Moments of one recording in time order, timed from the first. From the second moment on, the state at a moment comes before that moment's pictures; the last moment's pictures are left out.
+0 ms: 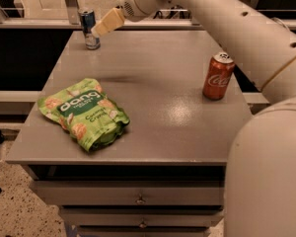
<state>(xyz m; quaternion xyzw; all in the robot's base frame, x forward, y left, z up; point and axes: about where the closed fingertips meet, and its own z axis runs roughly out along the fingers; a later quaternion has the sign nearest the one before) 0.775 0.069 0.974 -0.42 0.77 0.14 0.47</state>
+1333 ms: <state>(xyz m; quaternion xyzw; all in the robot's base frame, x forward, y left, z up) 0.862 0.196 0.950 -0.34 0.75 0.22 0.52</state>
